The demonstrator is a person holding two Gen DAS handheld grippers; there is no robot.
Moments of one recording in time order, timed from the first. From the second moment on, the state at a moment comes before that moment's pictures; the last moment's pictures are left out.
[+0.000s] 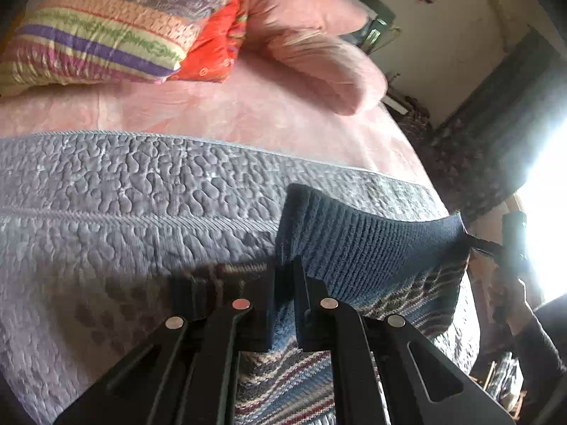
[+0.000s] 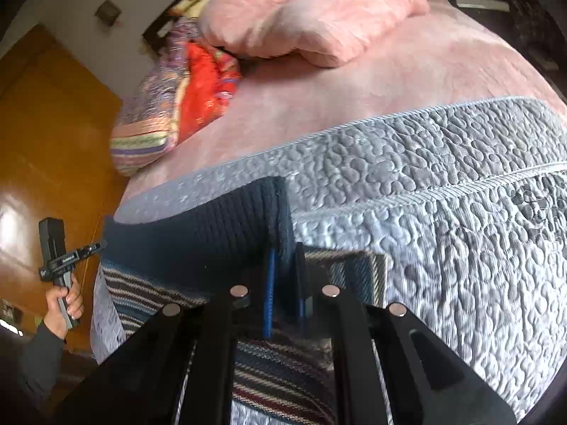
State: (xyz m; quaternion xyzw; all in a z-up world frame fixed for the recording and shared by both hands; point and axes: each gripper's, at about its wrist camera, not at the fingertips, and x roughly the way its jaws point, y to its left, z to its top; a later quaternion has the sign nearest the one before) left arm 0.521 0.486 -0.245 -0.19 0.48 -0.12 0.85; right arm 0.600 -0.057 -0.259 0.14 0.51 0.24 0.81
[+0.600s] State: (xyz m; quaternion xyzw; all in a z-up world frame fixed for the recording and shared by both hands) left arm 0.592 0.499 -0.368 -0.24 0.56 -0.07 0.79; right arm 0.668 -0.040 -0.372 0.12 0.58 0.18 0.78
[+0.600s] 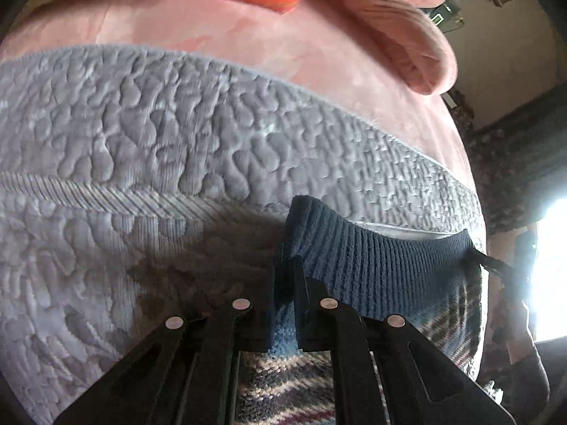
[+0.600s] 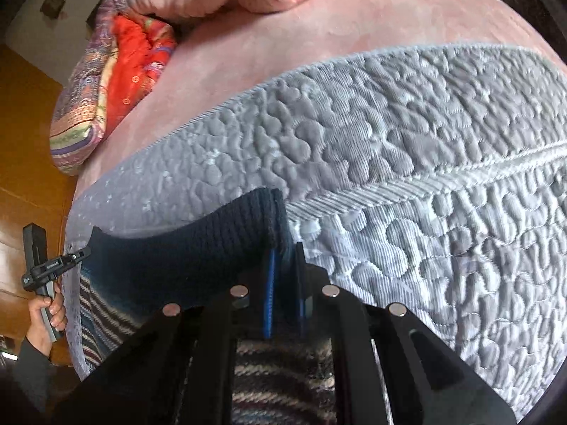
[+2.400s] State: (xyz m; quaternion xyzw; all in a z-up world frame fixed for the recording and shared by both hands) left arm 0.363 0.444 -0.355 -0.23 0.57 -0.15 0.77; right arm 0.469 -0.071 -0.357 0.19 0.61 0.25 0.73
